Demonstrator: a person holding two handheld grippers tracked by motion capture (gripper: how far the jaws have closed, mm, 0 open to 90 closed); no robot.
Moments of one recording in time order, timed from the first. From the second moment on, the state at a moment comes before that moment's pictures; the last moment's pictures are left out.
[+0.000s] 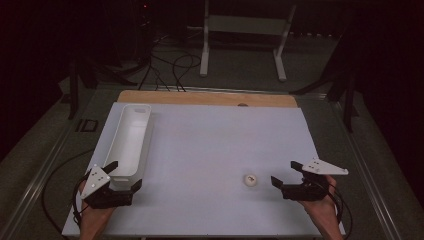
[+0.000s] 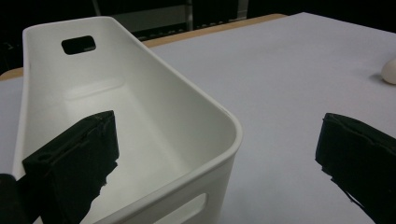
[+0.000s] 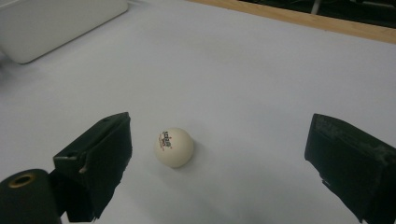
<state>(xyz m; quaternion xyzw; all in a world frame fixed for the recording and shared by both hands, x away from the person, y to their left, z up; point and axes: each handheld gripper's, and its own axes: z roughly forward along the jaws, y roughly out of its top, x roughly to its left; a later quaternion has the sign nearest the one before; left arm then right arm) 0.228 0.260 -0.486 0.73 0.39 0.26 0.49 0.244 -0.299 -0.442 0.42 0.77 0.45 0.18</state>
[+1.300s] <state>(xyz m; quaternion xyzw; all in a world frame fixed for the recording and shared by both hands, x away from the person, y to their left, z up) 0.229 0.256 -0.487 0.74 0.39 0.26 0.48 0.259 -0.279 -0.442 0.39 0.81 0.41 0.15</state>
